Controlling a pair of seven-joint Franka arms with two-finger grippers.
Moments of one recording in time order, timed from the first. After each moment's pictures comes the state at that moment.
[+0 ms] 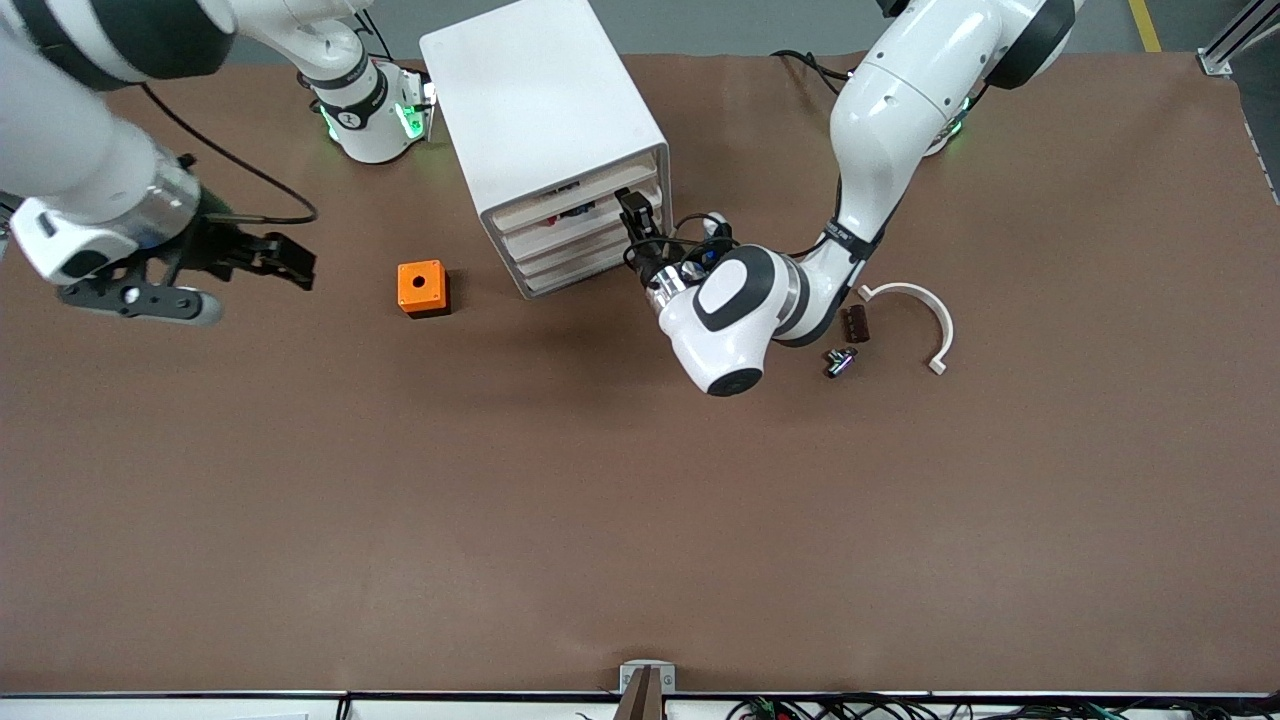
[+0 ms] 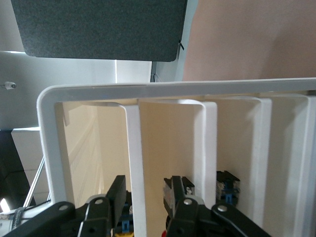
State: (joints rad) left arm -0.52 0.81 -0.20 -1.39 -0.94 1.41 -2.45; right arm 0.27 0.07 -0.01 -1.56 0.02 1.51 0.45
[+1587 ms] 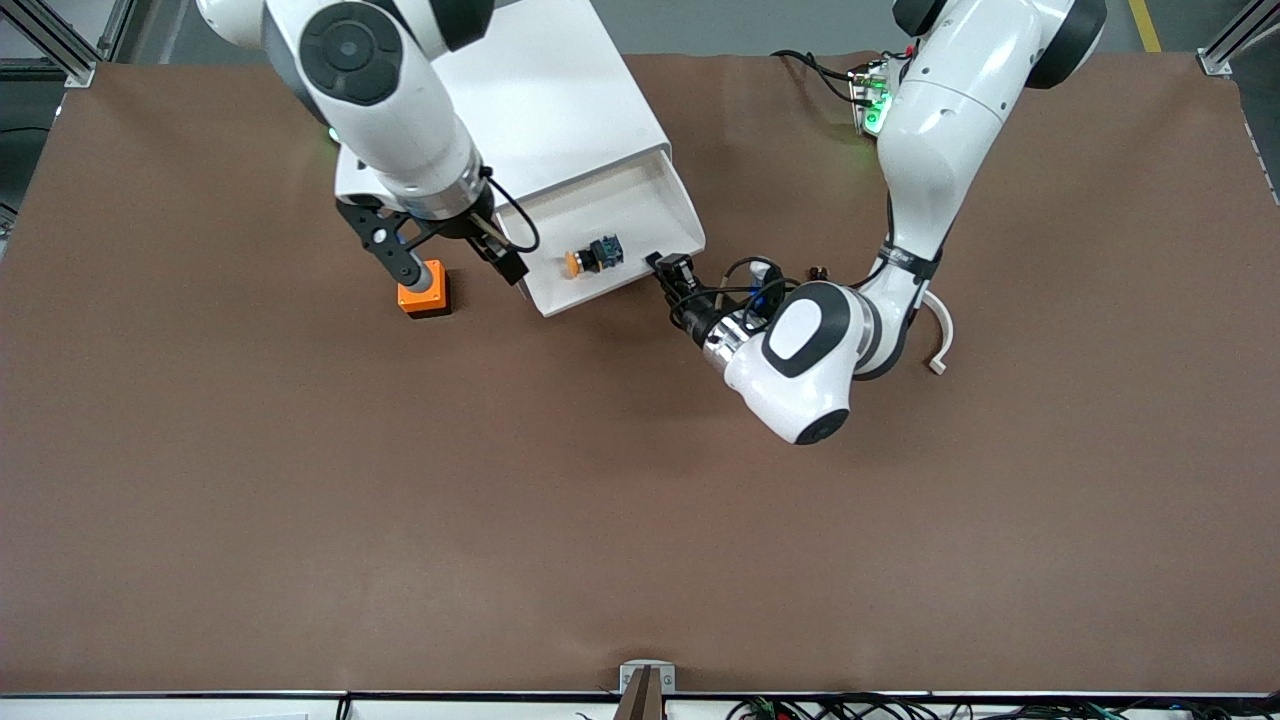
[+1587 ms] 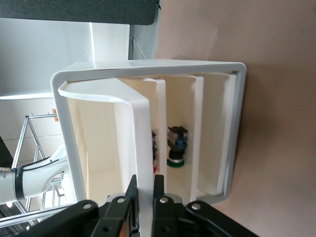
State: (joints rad) left arm -0.43 0.80 -0.08 -1.32 -0.96 1.42 -2.40; right arm 0.62 0.19 -0.01 -1.56 0.09 1.66 1.52
